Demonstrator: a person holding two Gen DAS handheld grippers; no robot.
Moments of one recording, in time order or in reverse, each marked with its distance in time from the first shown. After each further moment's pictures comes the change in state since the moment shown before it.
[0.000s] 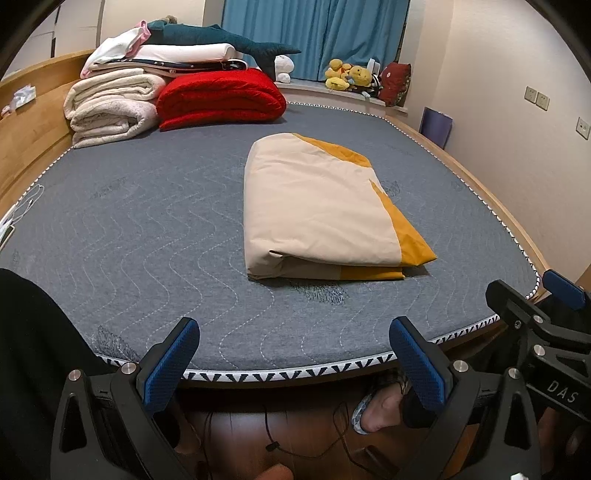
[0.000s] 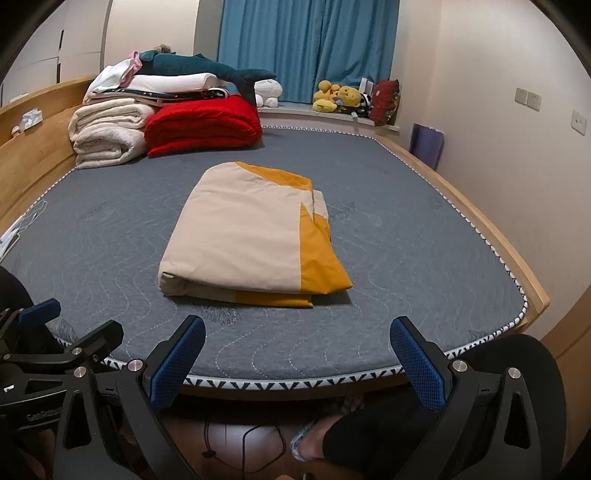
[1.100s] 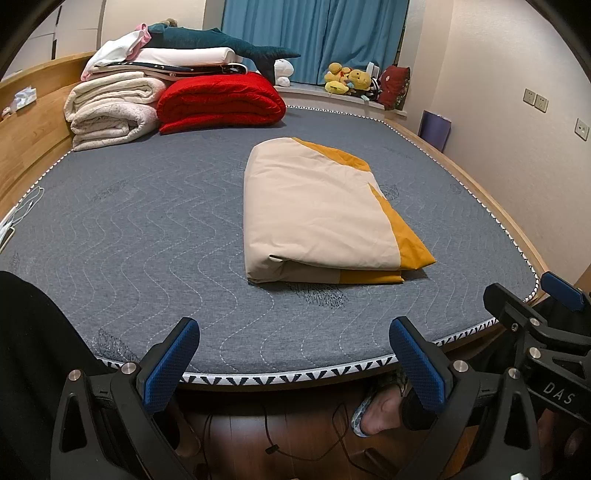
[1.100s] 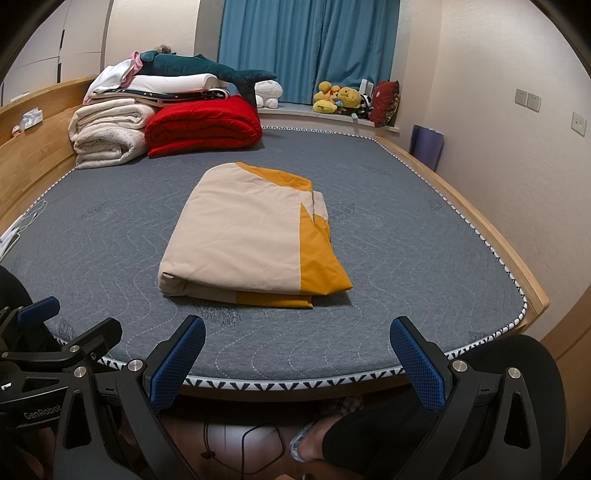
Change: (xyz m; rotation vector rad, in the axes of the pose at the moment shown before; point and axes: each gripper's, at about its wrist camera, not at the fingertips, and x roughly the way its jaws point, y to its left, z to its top) left arm -0.002 0.000 0.002 -0.001 -0.011 -0.001; right arm 0.001 0.000 0.000 -0.001 -0.001 -0.001
